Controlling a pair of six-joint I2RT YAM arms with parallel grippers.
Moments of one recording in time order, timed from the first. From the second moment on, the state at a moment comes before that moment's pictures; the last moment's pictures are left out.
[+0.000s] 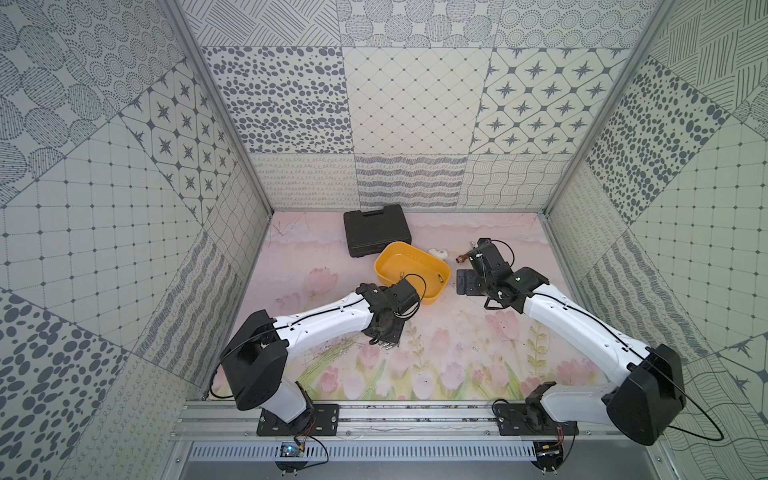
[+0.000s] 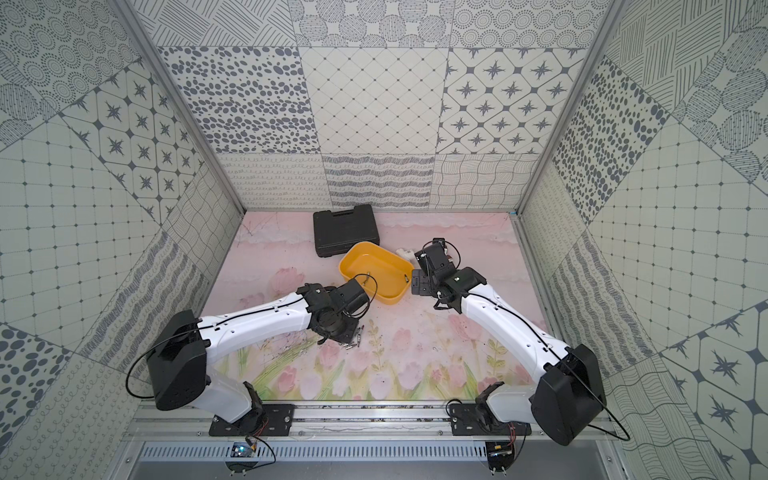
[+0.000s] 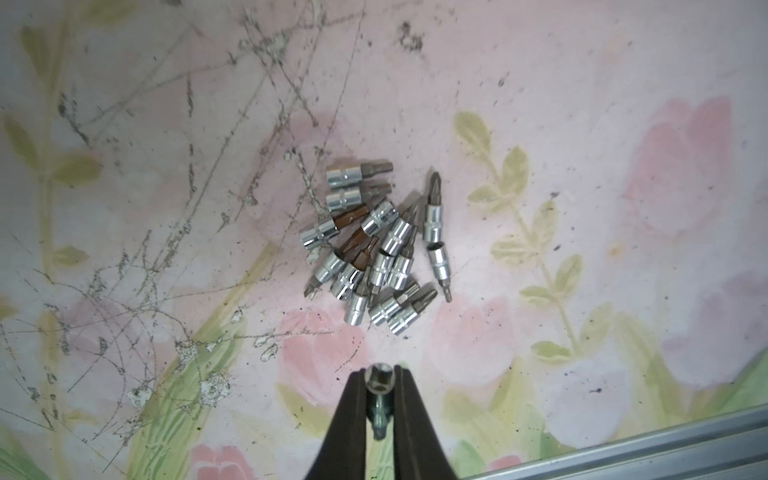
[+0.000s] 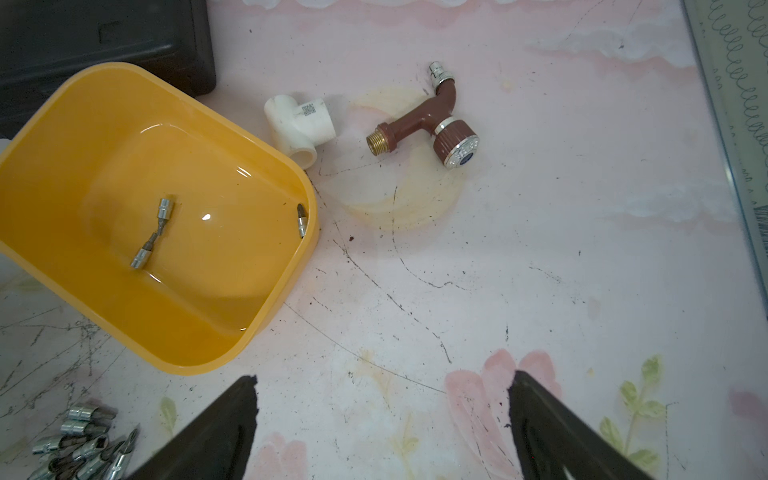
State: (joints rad) left arm -0.85 1.56 1.14 -0.95 -0.12 -0.53; right arm 0.57 1.32 1.08 -0.73 0.37 0.46
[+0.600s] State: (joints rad) left arm -0.69 1.69 1.48 -0.93 -0.14 -0.33; right arm 0.57 1.29 1.07 -0.73 0.36 0.46
